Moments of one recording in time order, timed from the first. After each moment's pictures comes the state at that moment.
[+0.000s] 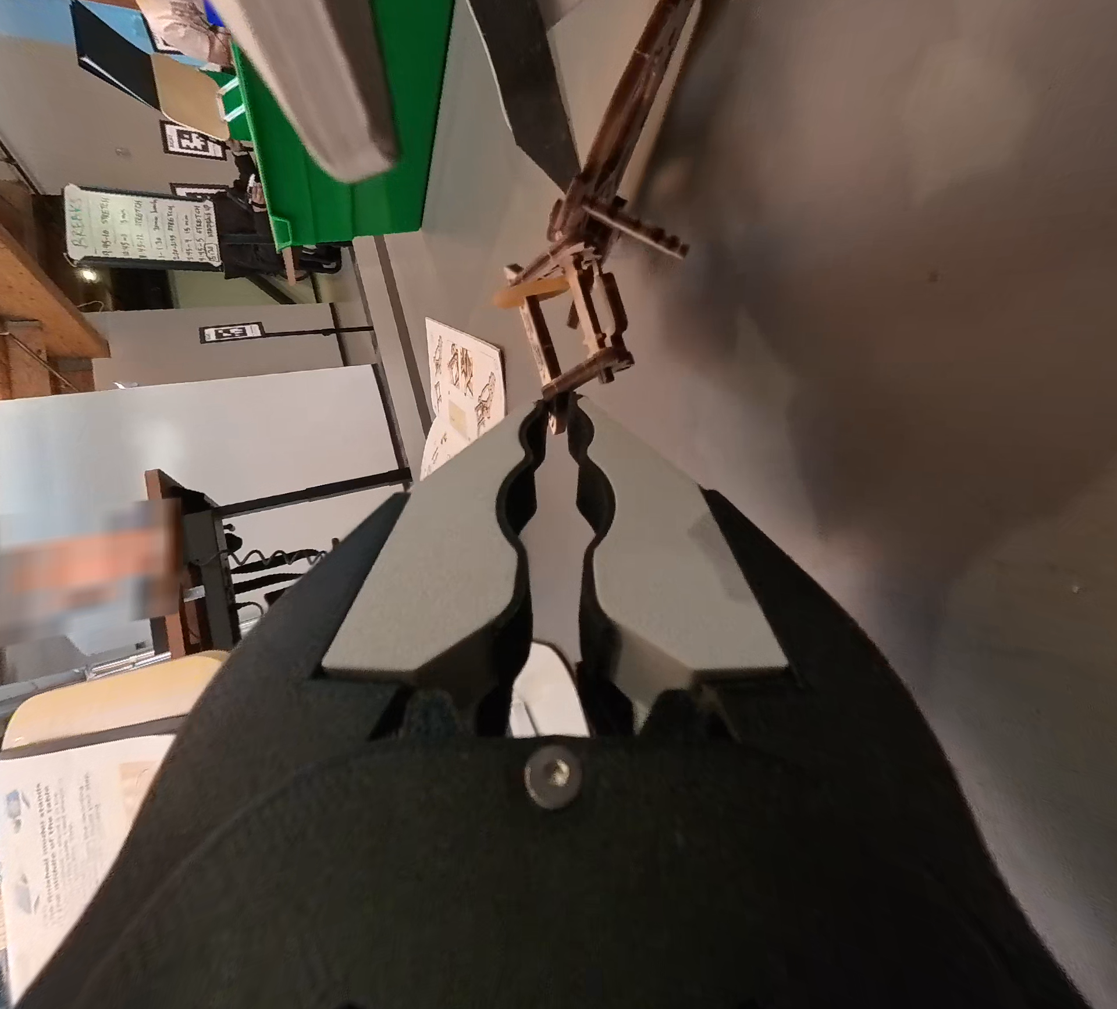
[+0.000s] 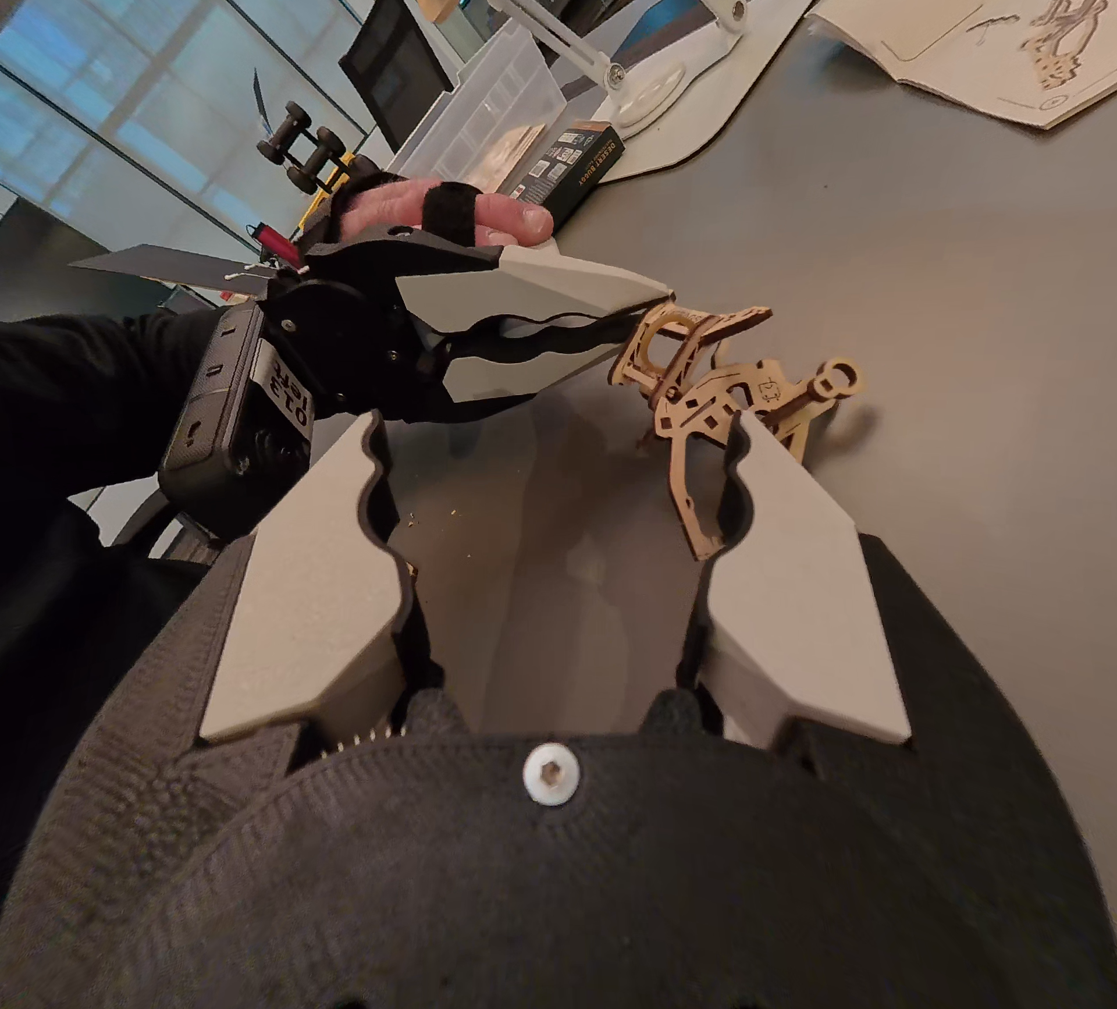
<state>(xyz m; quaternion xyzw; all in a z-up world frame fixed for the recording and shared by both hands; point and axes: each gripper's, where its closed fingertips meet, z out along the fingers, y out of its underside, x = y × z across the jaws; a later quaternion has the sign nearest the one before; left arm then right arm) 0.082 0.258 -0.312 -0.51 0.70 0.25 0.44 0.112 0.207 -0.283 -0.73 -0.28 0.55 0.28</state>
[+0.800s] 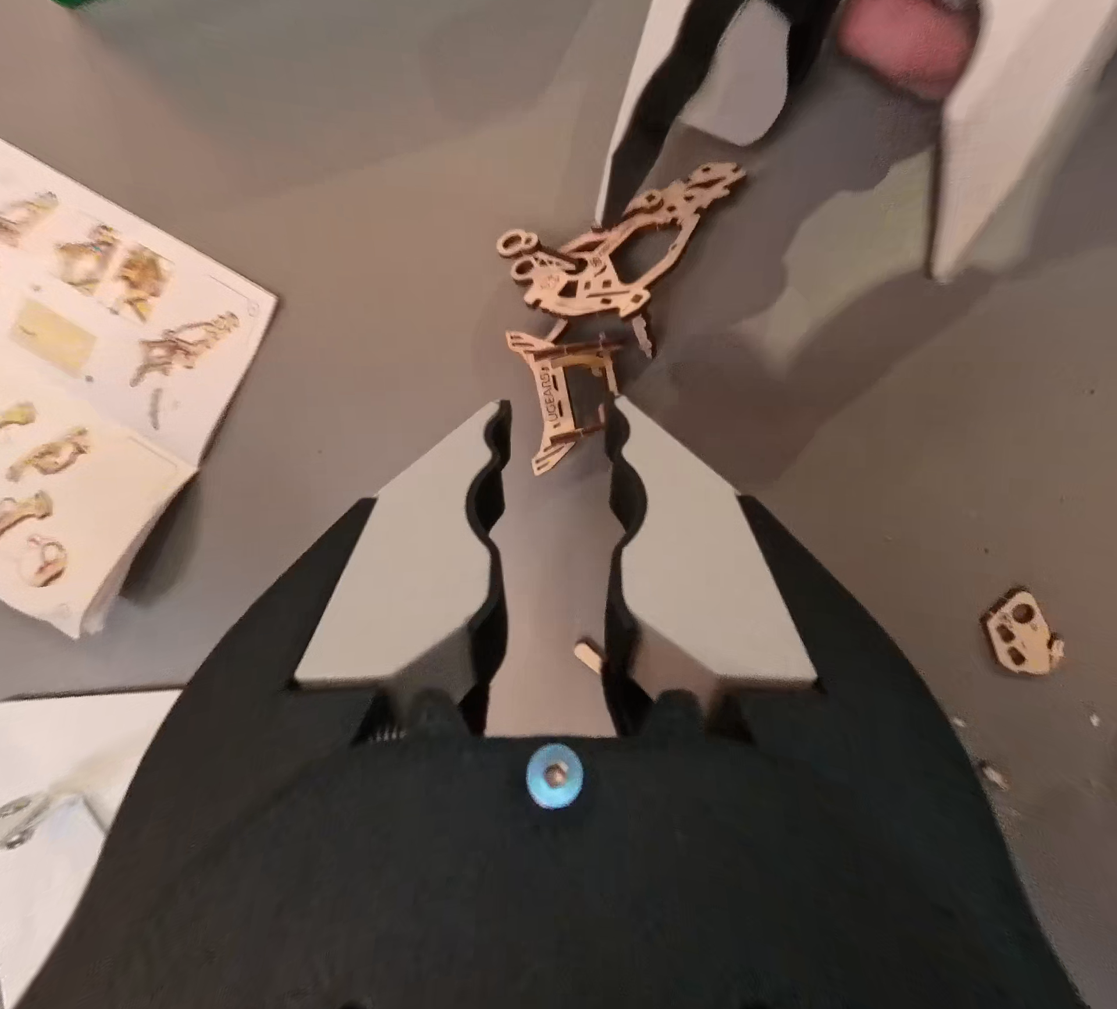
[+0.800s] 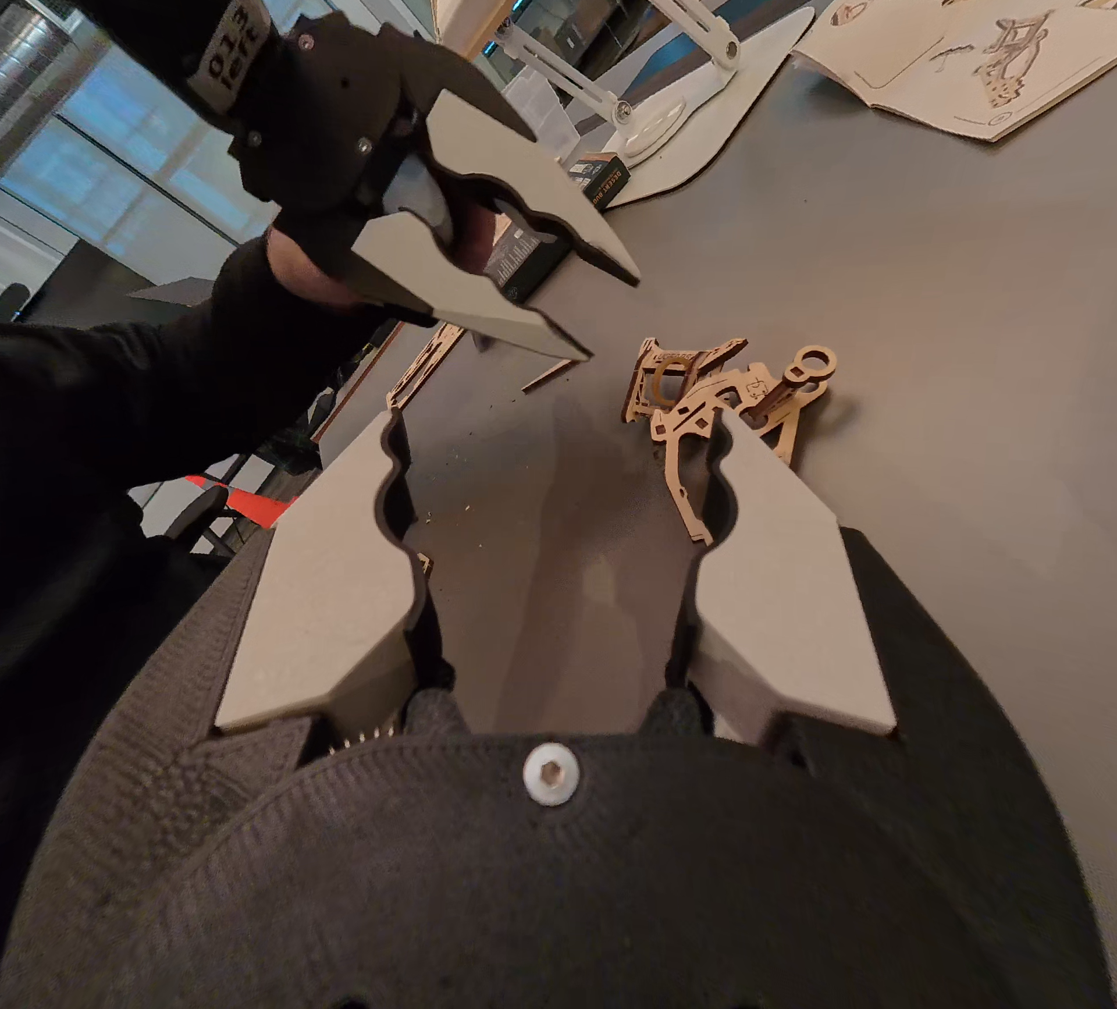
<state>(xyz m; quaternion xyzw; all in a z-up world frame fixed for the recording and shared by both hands) 0.094 0.238 -0.301 -0.77 0.58 -0.12 0.24 0.131 0.209 -0.277 -0.72 -0.27 0.58 0.29</state>
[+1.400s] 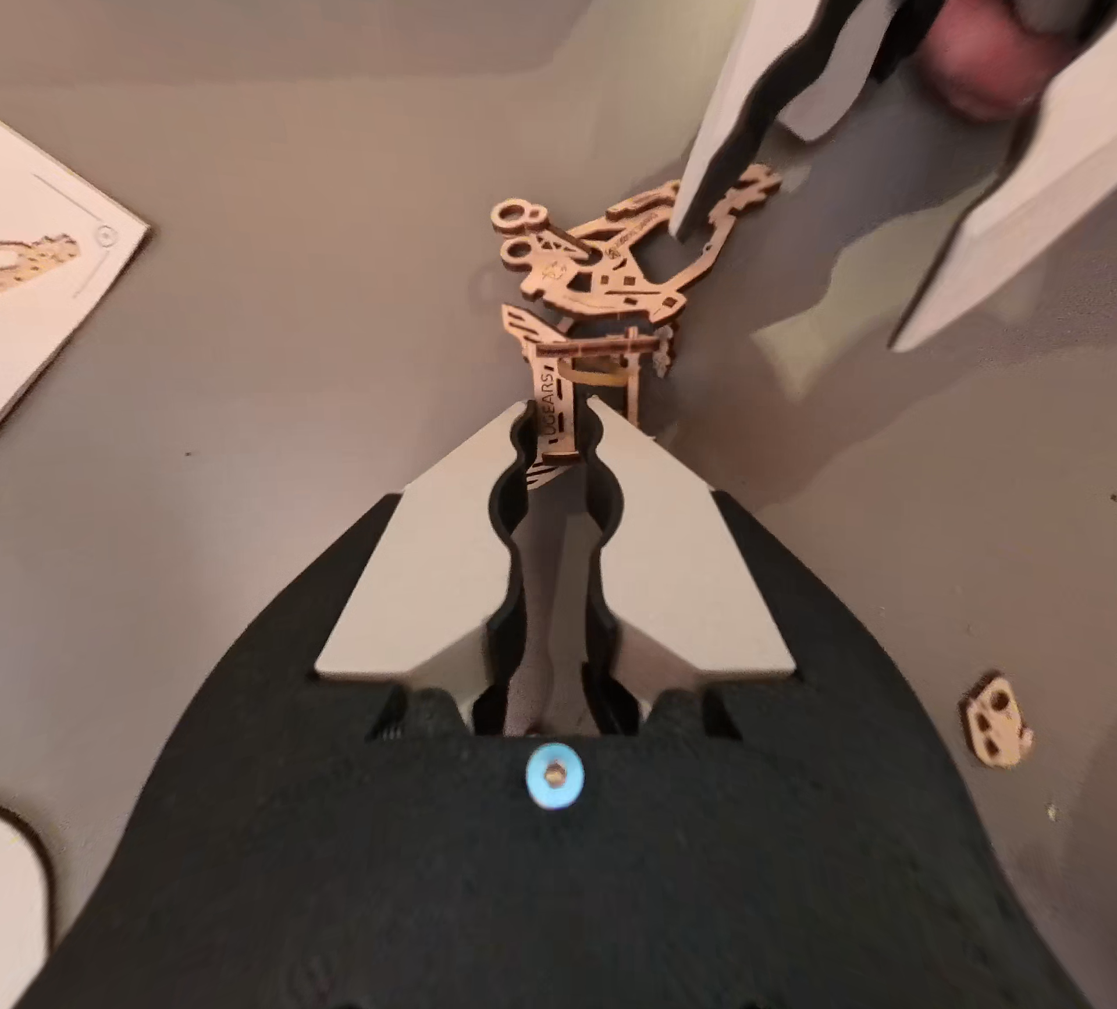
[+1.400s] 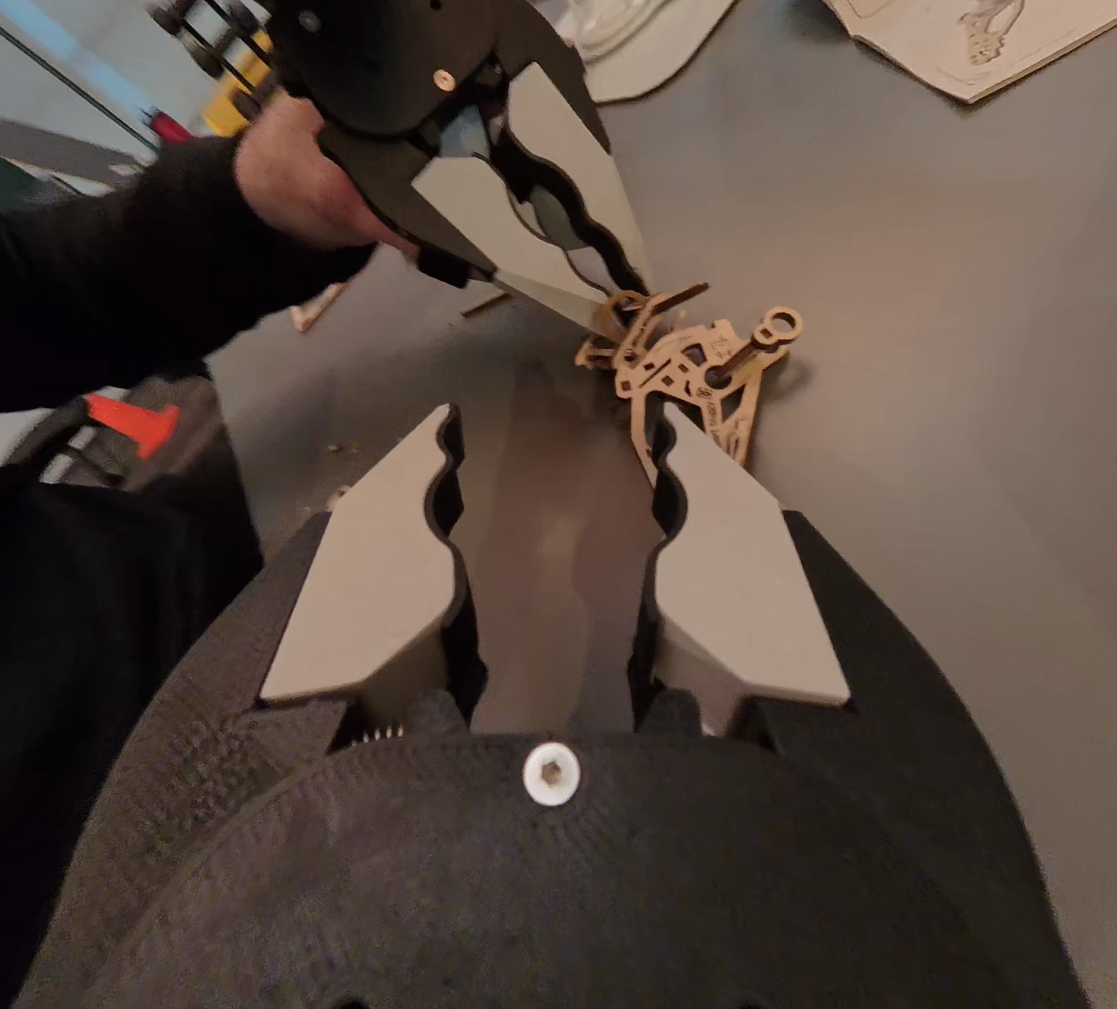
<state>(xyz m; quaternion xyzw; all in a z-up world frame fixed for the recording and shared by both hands) 0.105 0.239 -0.339 -0.81 0.51 -0.20 0.21 0.138 0.204 -0.300 -0.76 -0.35 0.48 0.28</state>
